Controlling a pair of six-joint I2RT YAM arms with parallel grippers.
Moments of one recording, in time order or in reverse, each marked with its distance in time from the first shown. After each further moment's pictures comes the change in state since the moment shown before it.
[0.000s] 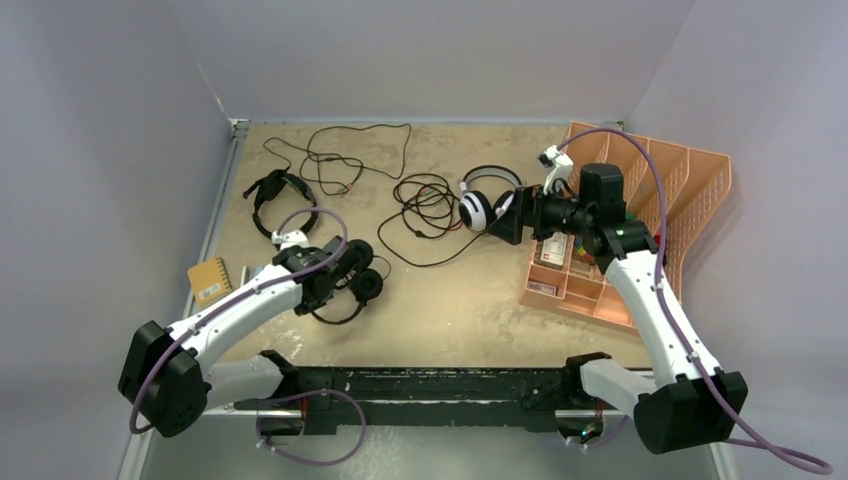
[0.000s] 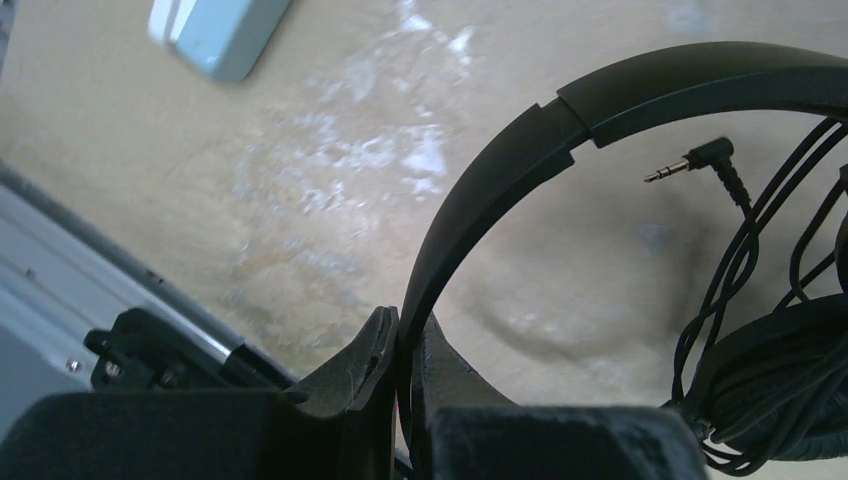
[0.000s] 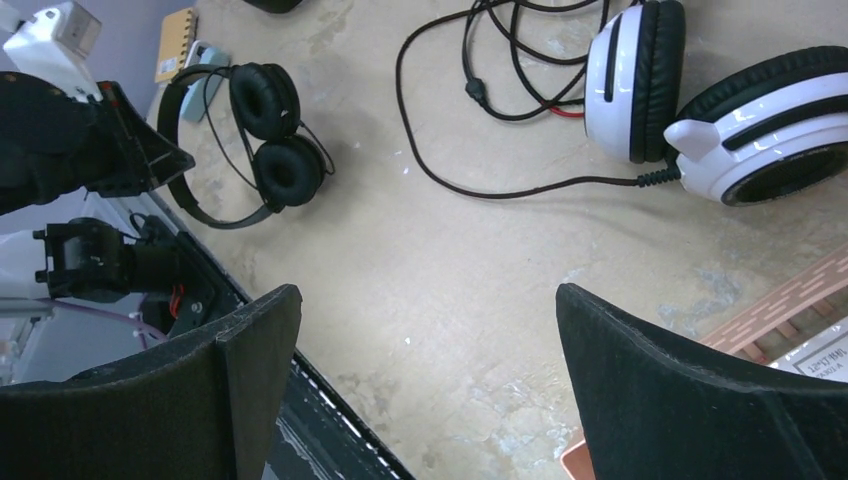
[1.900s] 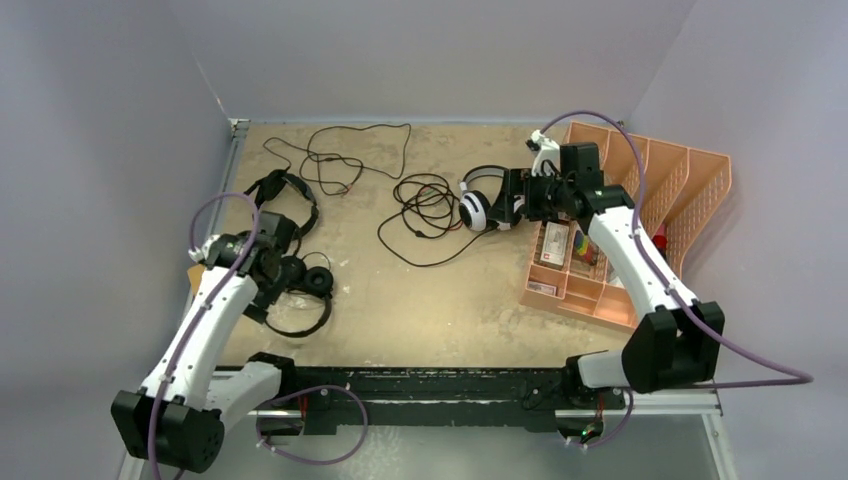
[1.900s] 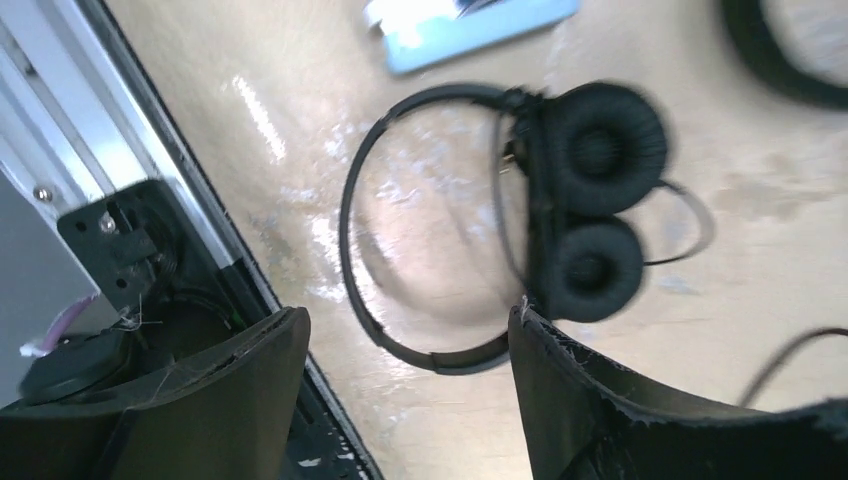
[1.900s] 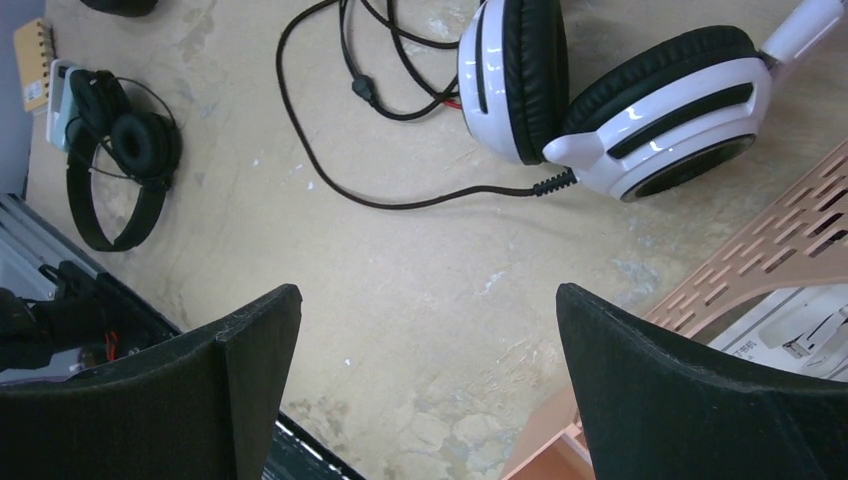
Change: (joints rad) left arm 0.447 -0.152 0.095 -0.246 0.154 -0.261; right arm 0.004 0.256 0.135 -0.042 0.144 -0.026
